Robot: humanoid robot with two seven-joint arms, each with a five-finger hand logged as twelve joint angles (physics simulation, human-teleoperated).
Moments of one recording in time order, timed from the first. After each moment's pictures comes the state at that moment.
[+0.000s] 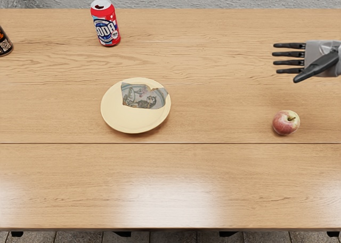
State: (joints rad) left arm -0.08 0.00 -0.08 -0.18 0.02 -0.14 0.42; right arm 1.02 -0.83 0.56 0.88 0.12 0.61 -0.61
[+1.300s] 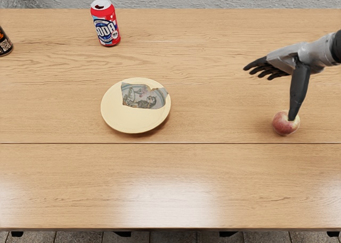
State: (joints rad) left arm -0.04 0.00 -0.08 -0.18 0.02 -0.14 0.42; right arm 1.50 -0.95 0.11 1.50 -0.44 0.54 -0.61
